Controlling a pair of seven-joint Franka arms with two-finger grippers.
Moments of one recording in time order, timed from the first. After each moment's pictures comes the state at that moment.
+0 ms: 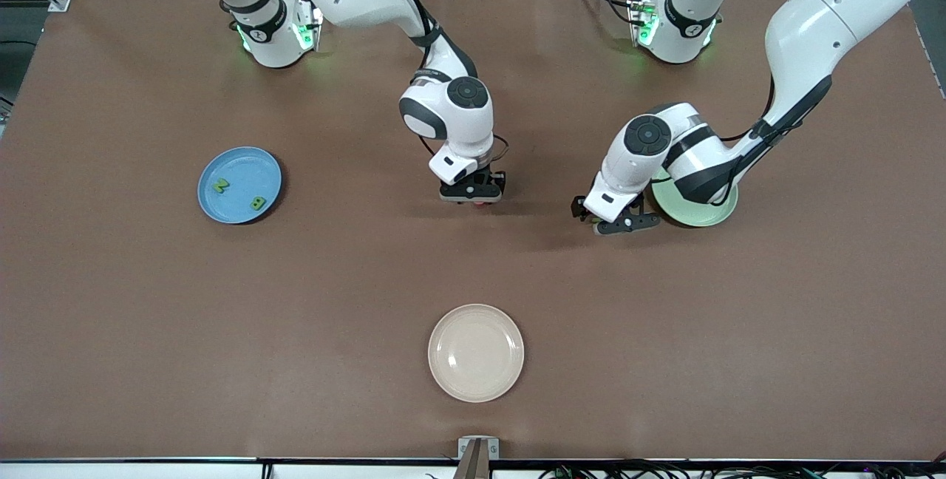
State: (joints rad) left arm 0.52 0.73 -0.99 -2.13 0.93 2.37 -1.24; right arm 0.90 0.72 -0.02 -1.75 -0.23 2.58 1.11
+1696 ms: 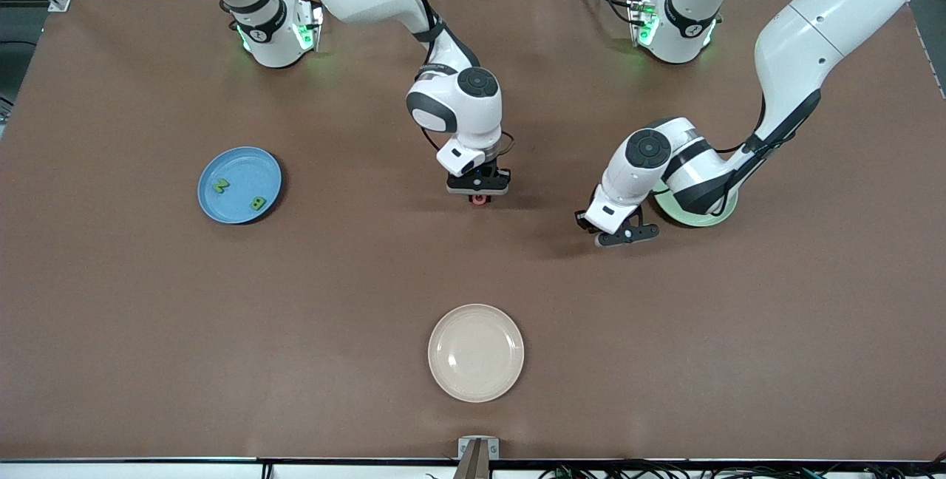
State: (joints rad) left arm 0.43 0.73 -0.87 -2.10 0.93 2.46 -1.24; right arm 0.93 0.71 -0.03 -1.74 -0.30 2.57 1.20
